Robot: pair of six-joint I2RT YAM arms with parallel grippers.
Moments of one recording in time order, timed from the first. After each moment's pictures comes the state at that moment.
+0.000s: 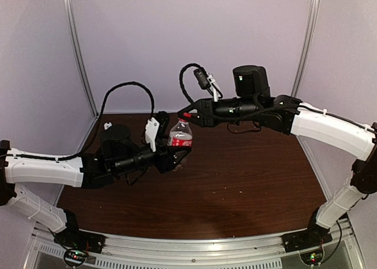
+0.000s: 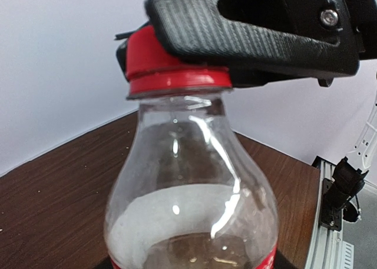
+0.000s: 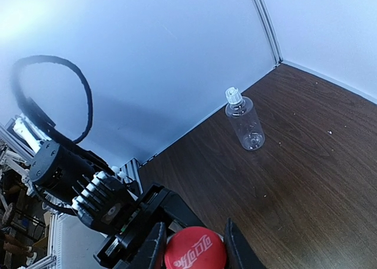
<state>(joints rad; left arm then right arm) -1.05 1.30 0.76 0.44 -0.02 -0.15 0.90 1.54 1.48 -0.21 -0.38 0.40</state>
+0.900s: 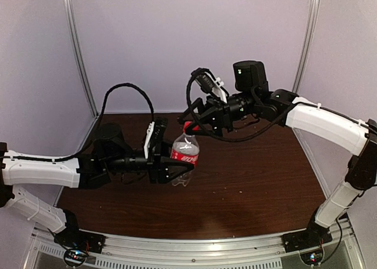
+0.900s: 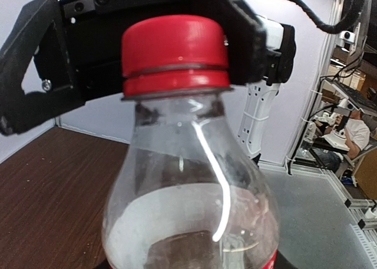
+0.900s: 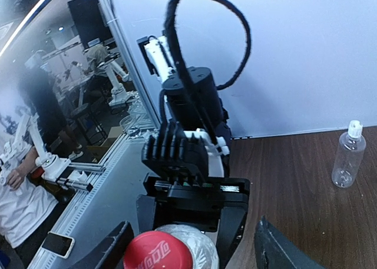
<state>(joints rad) -1.04 1.26 0.73 0.54 0.50 -0.19 0.81 1.61 1.55 -0.22 -1.10 0.03</state>
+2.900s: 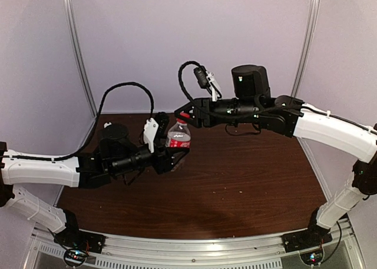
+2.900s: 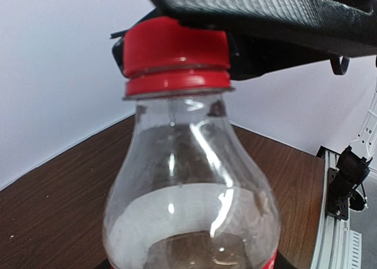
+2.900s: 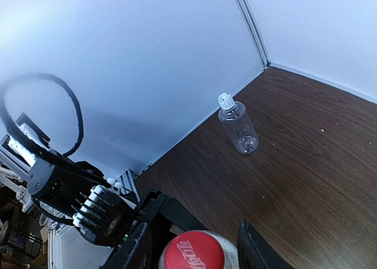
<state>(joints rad) -1.05 1.26 0.76 0.39 -0.03 -0.08 0.96 1.53 1.50 -0.23 -0.25 0.45</state>
